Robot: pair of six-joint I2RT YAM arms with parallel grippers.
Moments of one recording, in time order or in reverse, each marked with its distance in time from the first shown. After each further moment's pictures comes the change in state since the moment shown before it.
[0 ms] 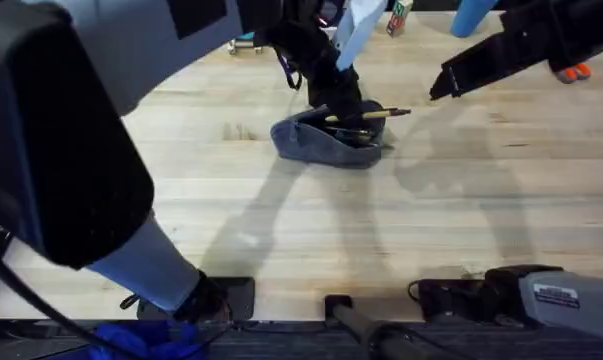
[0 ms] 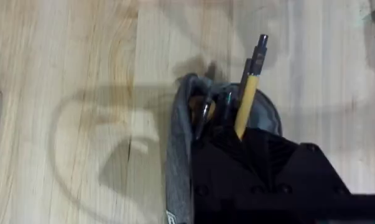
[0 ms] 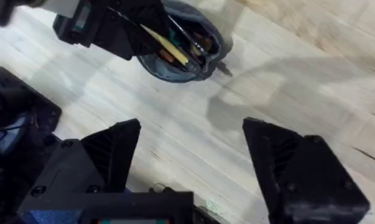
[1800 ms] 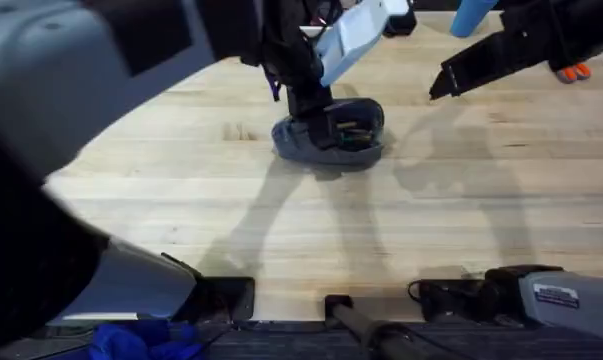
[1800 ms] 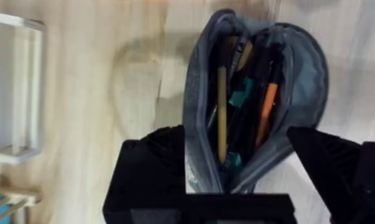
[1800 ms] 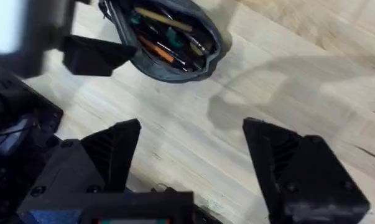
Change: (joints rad) left arm -0.009 -0.154 -0.159 0.085 -0.301 0.006; right arm 0.000 0.000 0.000 0.000 0.000 0.011
